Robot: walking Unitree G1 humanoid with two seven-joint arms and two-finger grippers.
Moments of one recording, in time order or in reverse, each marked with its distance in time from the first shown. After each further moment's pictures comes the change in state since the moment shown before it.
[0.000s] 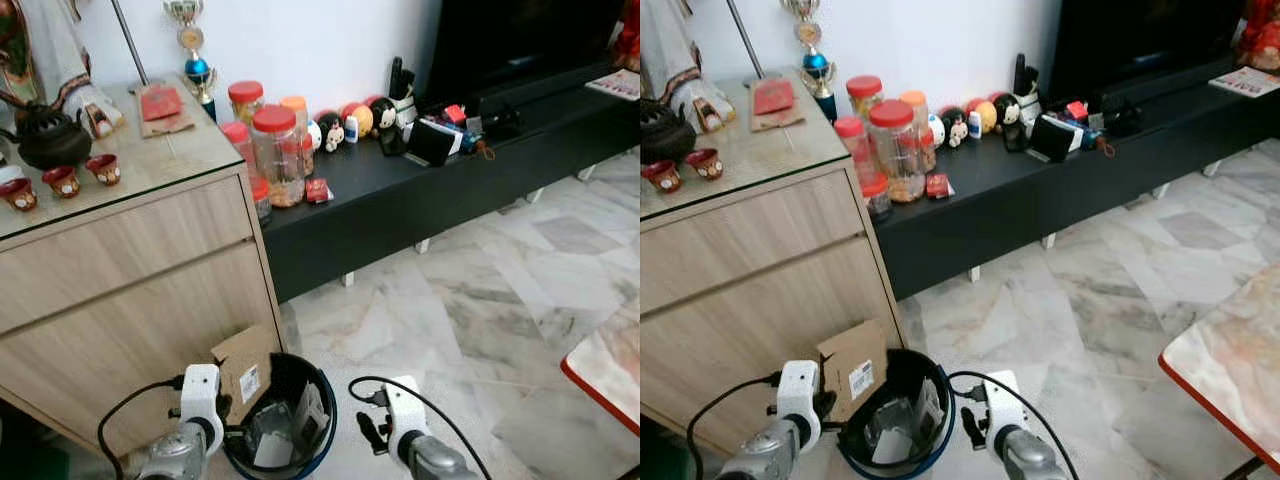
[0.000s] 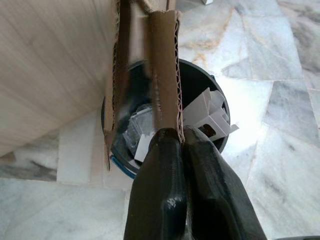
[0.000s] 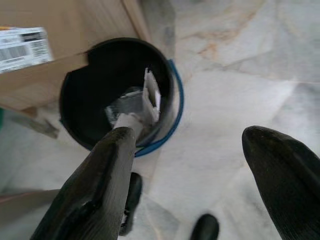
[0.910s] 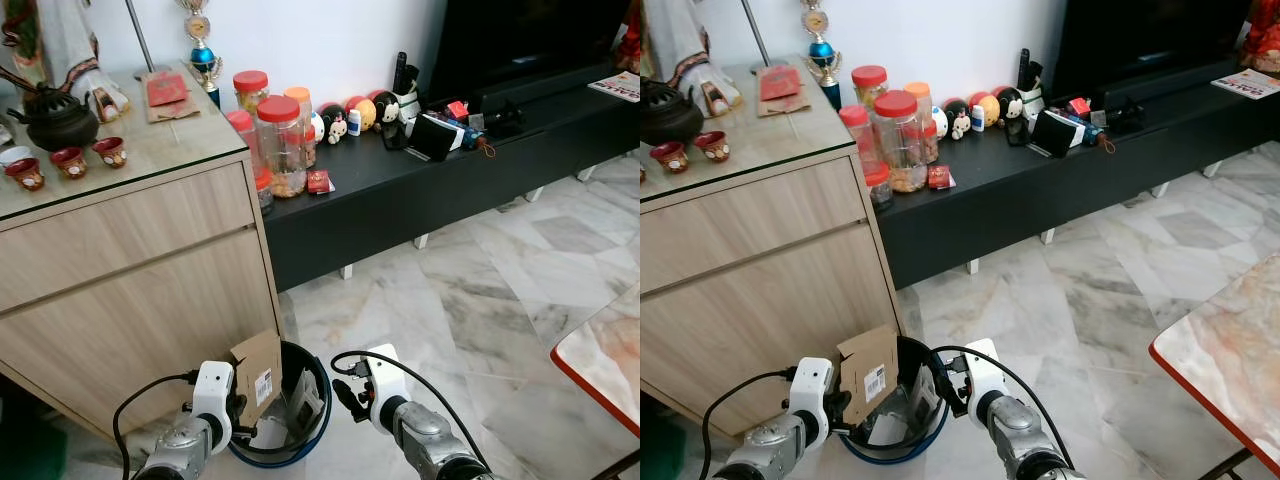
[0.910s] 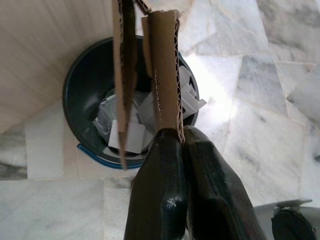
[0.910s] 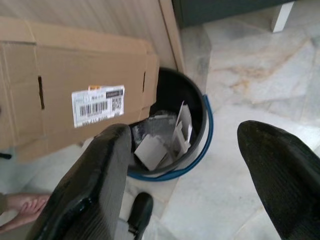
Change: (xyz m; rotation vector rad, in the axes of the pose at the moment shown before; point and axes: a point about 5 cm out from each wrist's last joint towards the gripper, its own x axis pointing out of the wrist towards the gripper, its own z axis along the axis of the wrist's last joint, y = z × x) left arm 0.004 -0.012 0.008 0.068 0.029 -0.131; right arm 0.009 0.026 0.052 -0.092 -0.165 0.169
